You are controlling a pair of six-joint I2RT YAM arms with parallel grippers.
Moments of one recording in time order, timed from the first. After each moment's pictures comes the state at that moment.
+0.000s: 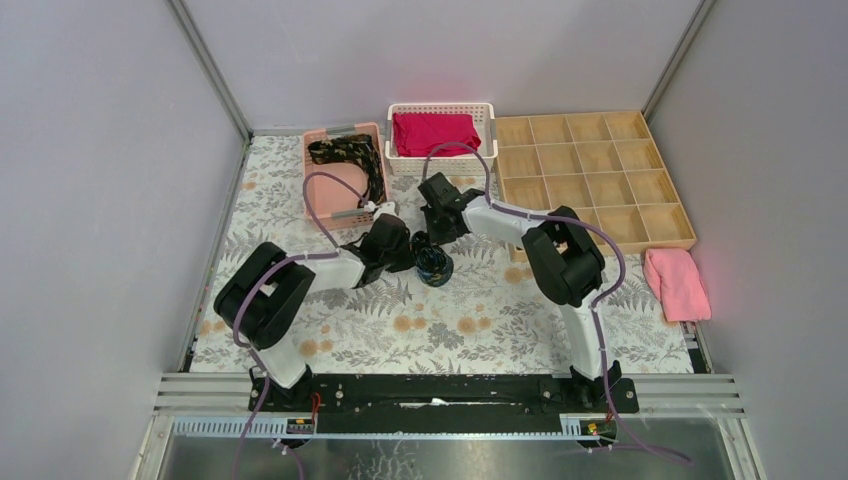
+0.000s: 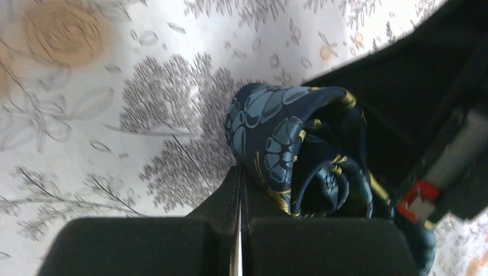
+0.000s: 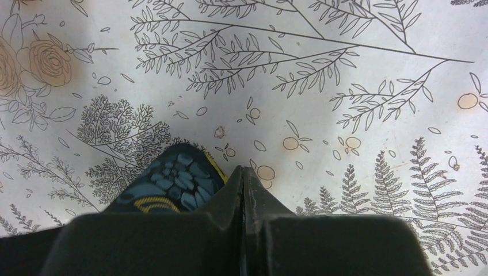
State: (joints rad) left arm -0.57 1.71 0.77 0.18 -0.04 -0.74; right arm 0.70 2.14 1.55 -0.48 0.08 0.41
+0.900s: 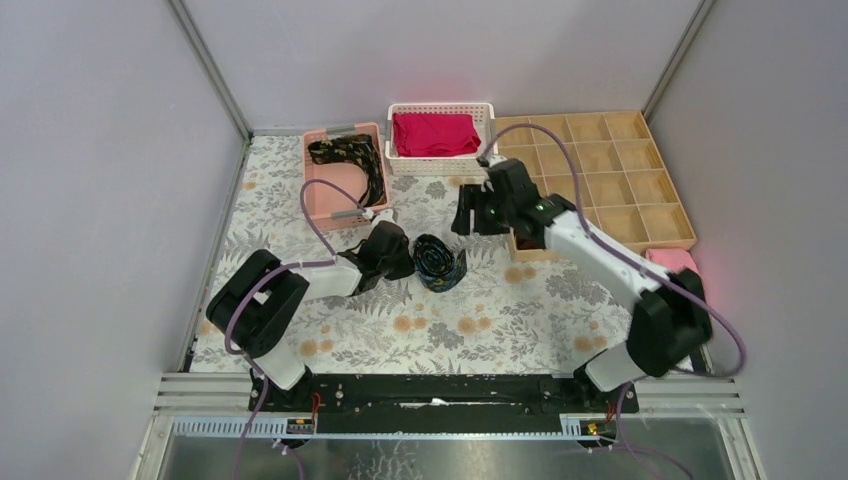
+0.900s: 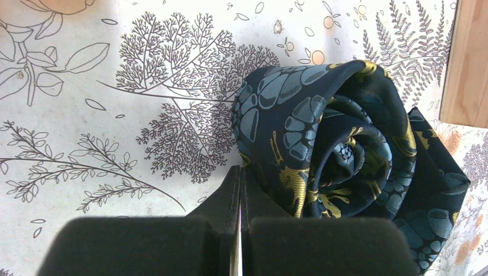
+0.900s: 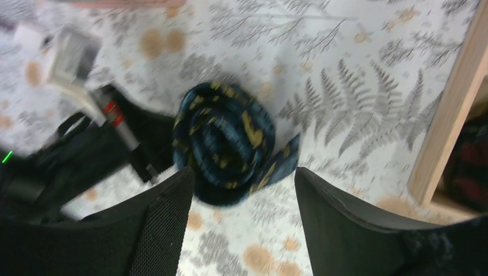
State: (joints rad) left arm -0.61 1.65 0.69 0.17 -0.04 -0.80; right arm 0.57 1.60 1.25 -0.46 -0.07 0.43
